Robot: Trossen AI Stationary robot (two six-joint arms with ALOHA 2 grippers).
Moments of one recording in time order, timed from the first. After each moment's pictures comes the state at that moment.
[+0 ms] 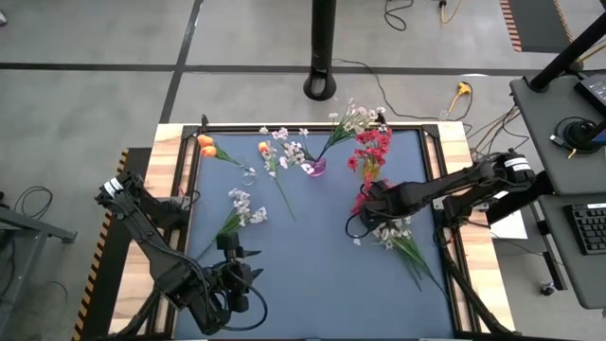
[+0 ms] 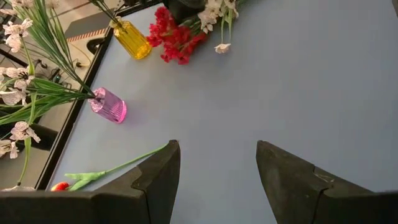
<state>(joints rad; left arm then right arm) -0.86 1.63 1.48 -1.11 -0.88 -0.72 0.11 1.43 0.81 -0.89 0.35 1.03</state>
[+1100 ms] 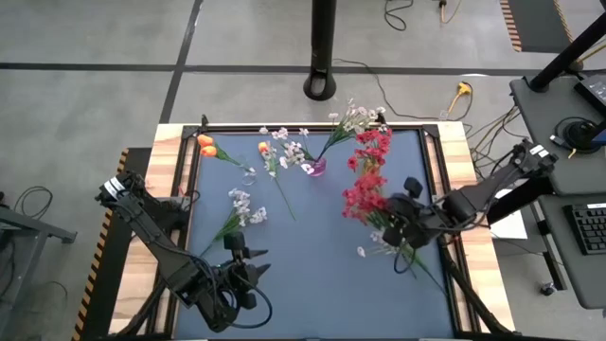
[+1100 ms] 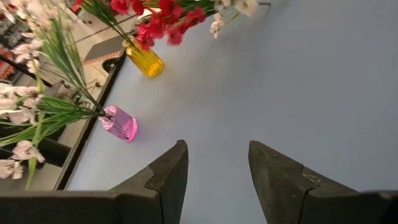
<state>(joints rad) -0.83 1.63 1.36 -0.91 -0.98 -0.60 0.52 1.06 0.86 -0.83 0.75 0.69</state>
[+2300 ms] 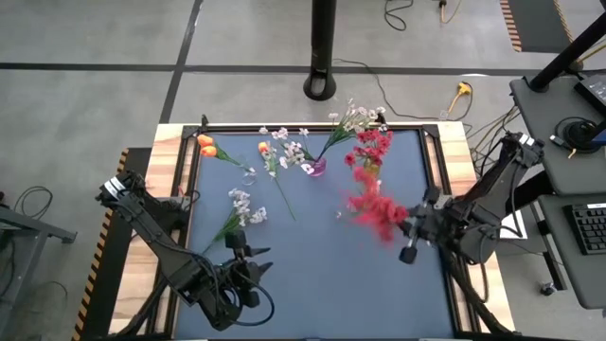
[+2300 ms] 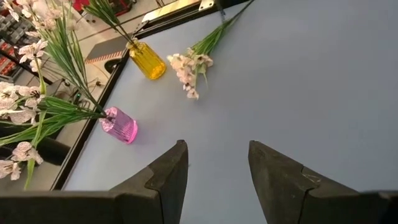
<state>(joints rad) -0.81 1.63 1.36 -0.88 -0.99 -0.60 0.86 1.02 0.86 -0.07 1.25 0.01</state>
